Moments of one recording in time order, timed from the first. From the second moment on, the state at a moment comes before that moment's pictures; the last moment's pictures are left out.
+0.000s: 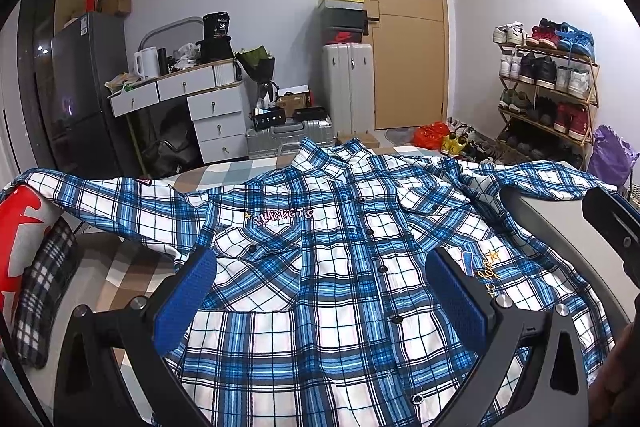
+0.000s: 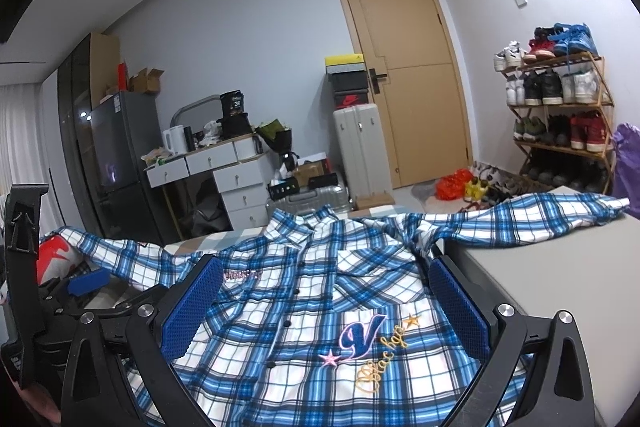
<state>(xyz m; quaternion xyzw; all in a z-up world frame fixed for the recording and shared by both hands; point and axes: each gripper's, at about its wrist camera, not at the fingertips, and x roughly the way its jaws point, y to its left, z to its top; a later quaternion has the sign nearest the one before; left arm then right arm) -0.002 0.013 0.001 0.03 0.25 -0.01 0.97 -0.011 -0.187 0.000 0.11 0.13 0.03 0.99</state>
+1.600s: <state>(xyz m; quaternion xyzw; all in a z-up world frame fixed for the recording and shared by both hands) -0.001 0.007 -0.004 0.04 0.27 -0.03 0.96 0.001 -0.213 0.003 0.16 0.14 0.04 0.98</state>
